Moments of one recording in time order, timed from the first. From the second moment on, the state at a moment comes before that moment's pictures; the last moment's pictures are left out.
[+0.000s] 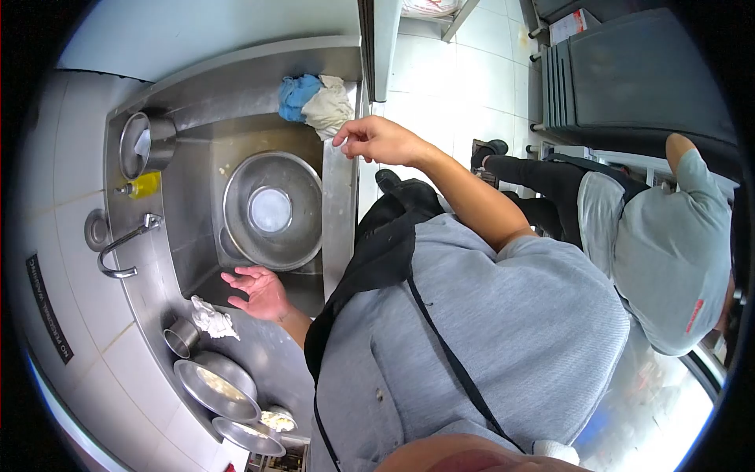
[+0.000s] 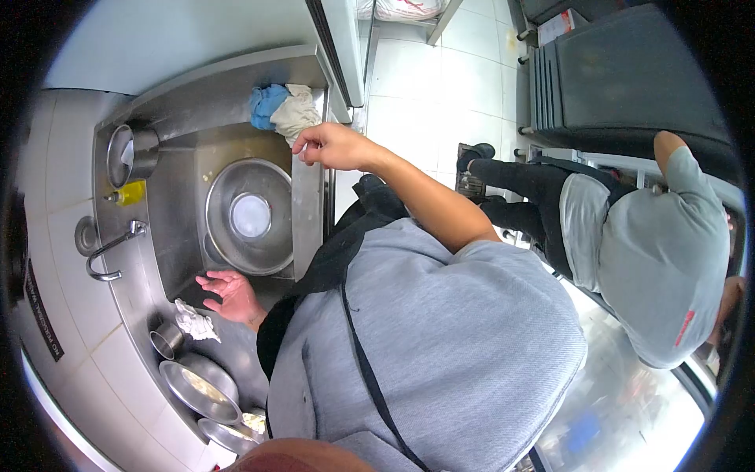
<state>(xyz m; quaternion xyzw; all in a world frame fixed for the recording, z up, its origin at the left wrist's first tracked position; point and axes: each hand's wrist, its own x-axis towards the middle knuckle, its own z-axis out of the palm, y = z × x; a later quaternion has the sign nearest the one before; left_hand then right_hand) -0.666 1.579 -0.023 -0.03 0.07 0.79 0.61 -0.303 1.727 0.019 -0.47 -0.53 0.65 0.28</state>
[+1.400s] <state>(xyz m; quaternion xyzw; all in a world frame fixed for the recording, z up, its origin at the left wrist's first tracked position) -0.652 1.483 -0.015 0.30 0.74 0.46 0.39 -0.422 1.691 0.014 -0.28 -0.80 0.52 0.09</state>
